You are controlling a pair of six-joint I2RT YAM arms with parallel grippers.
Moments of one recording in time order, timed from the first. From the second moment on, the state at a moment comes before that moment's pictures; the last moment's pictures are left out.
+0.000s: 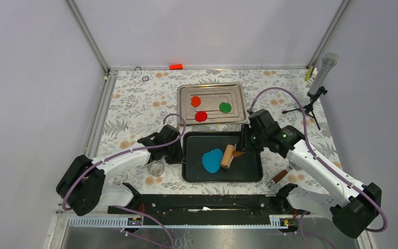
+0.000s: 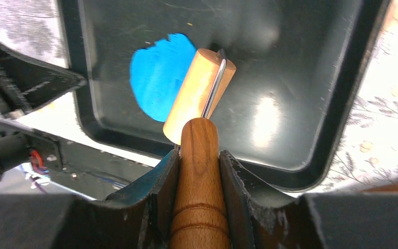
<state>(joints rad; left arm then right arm) -0.68 1.28 0.61 -0.37 0.12 -0.80 0.62 1.06 0.91 -0.85 -0.04 0.63</state>
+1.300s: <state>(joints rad) -0.67 1.37 0.65 -0.40 0.12 -0.78 0.61 1.01 0.79 -0.78 -0.05 0.73</state>
